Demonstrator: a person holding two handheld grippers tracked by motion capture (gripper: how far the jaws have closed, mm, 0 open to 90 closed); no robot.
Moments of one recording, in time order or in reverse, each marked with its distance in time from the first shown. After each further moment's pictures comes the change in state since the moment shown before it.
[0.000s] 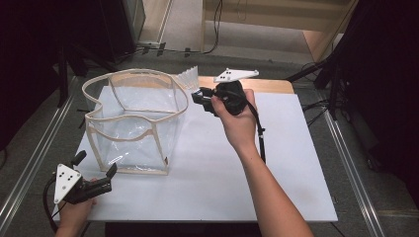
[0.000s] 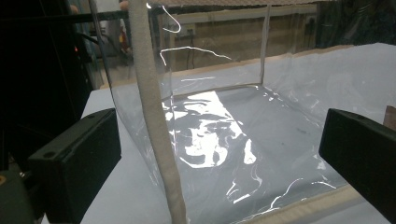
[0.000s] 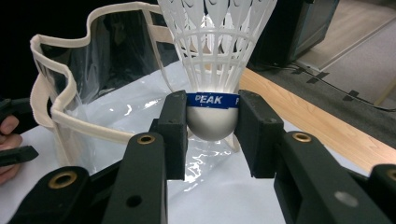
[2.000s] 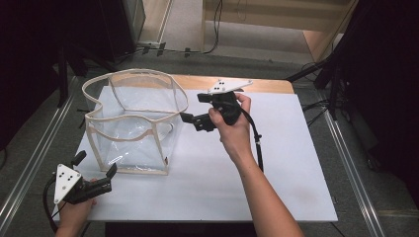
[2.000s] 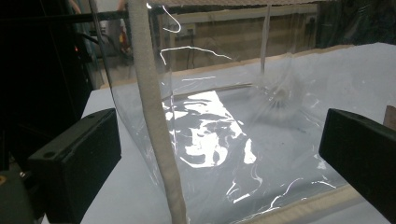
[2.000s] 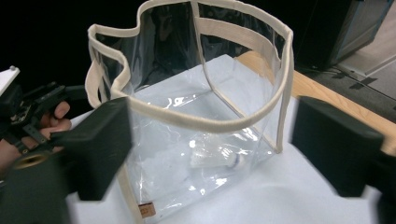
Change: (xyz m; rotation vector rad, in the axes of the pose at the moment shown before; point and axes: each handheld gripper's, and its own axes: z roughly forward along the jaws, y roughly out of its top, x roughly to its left) left arm 0.000 0.000 0.000 0.003 0.001 0.002; right arm 0.016 -0.017 0.004 -0.010 0.136 -0.025
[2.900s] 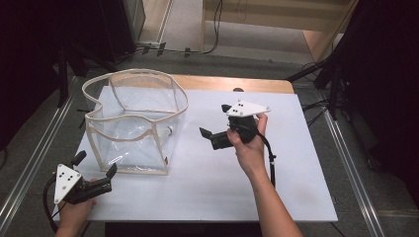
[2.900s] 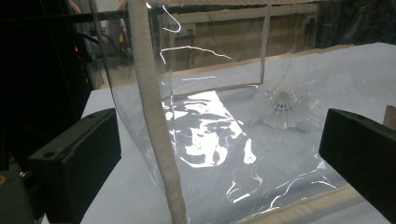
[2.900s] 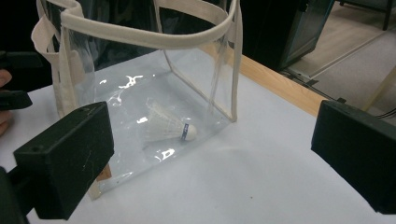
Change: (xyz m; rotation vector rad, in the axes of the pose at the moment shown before) left arm 0.000 0.000 0.000 0.000 0.000 0.001; right arm -0.003 -0.057 -0.027 -0.036 -0.172 -0.038
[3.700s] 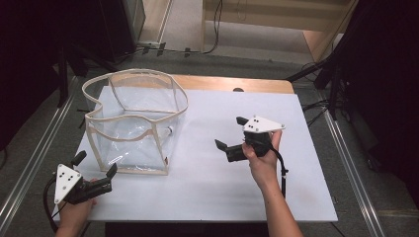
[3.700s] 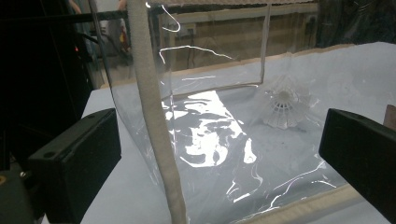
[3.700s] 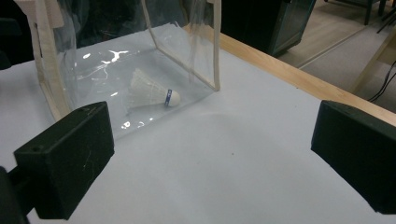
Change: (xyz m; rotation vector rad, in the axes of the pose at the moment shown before) left arm 0.000 0.000 0.000 0.000 0.001 0.000; right arm -0.010 -0.046 -0.024 0.009 -0.046 0.002
